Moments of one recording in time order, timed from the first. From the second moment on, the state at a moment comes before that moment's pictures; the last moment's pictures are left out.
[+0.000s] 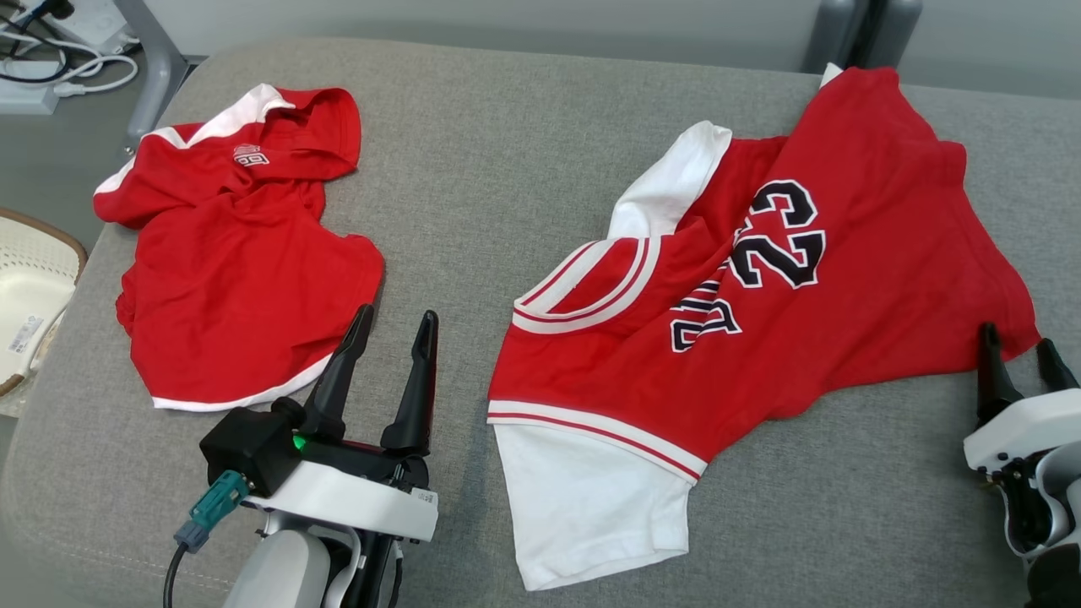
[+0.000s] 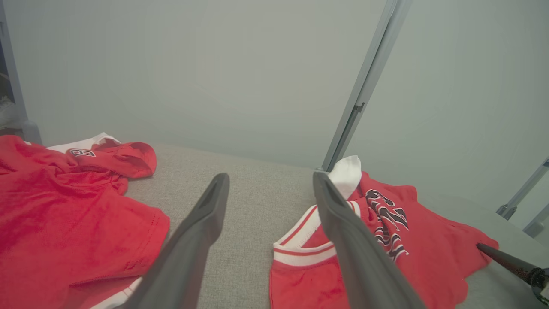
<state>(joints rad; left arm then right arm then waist) -0.18 0.05 -0.24 0.15 -0.42 -0.08 -0.26 -0.48 -0.24 -0.04 0.88 0.48 0.13 -0.24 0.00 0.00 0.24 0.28</state>
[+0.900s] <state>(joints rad) -0.14 0.05 -0.24 0.16 -0.44 -0.07 -0.26 -0.38 -0.30 0.07 0.80 0.49 0.13 -0.06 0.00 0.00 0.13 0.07</state>
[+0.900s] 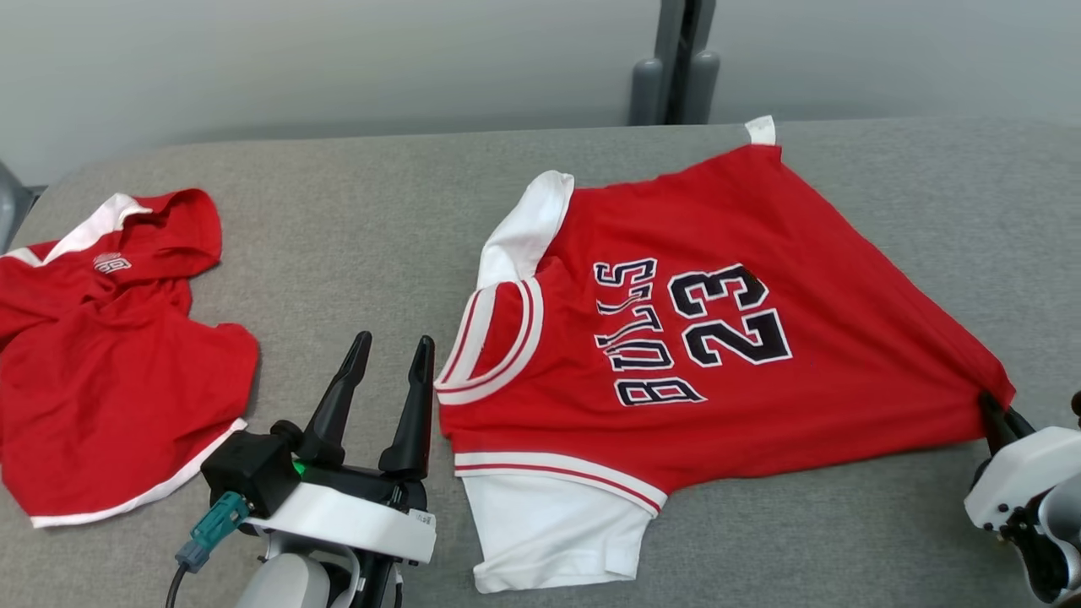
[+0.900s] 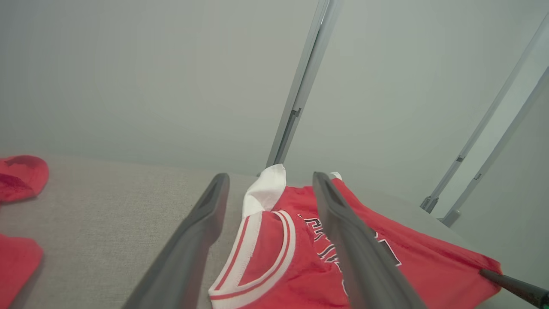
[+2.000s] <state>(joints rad) -0.13 0.05 -0.22 0.16 -0.45 -0.06 -0.26 -0.34 -0.15 0.07 0.57 0.28 0.13 -0.08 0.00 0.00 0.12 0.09</state>
